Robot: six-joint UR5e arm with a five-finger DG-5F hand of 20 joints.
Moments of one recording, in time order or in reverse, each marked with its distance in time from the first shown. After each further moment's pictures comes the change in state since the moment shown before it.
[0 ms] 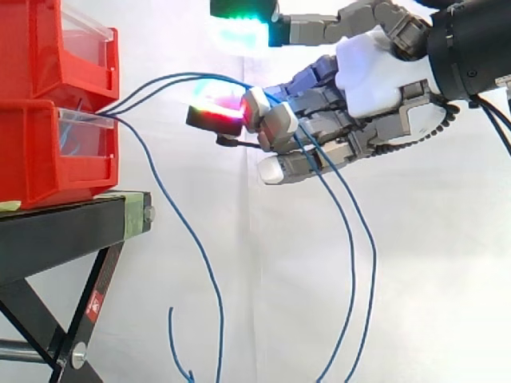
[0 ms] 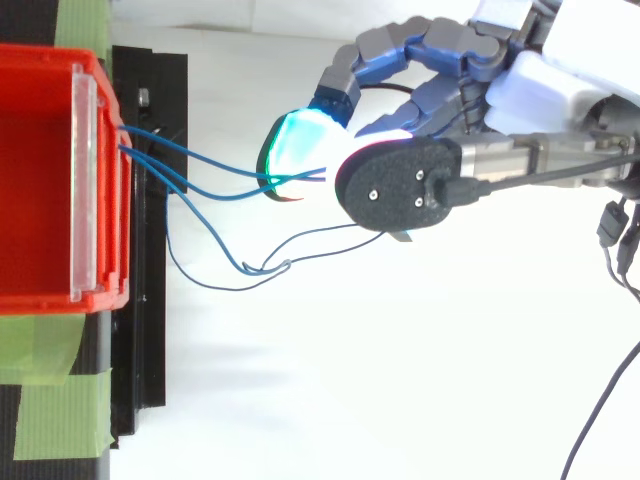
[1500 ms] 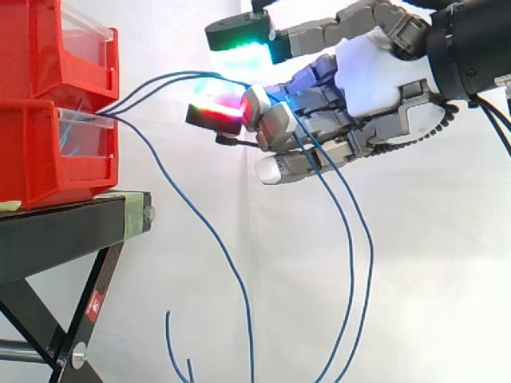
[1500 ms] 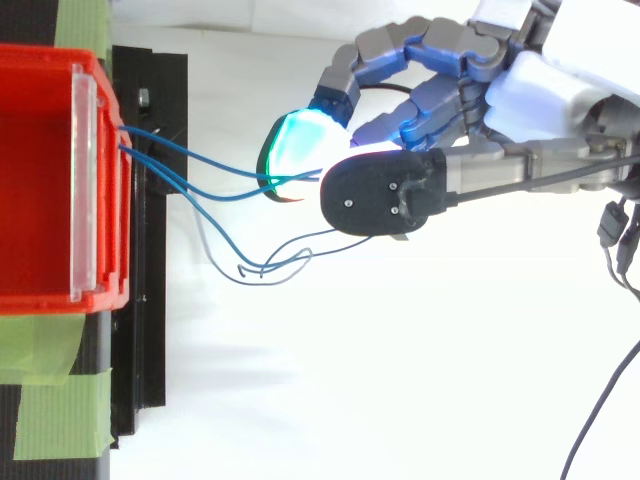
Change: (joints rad) arm 0.000 0.000 0.000 0.004 -0.002 0.000
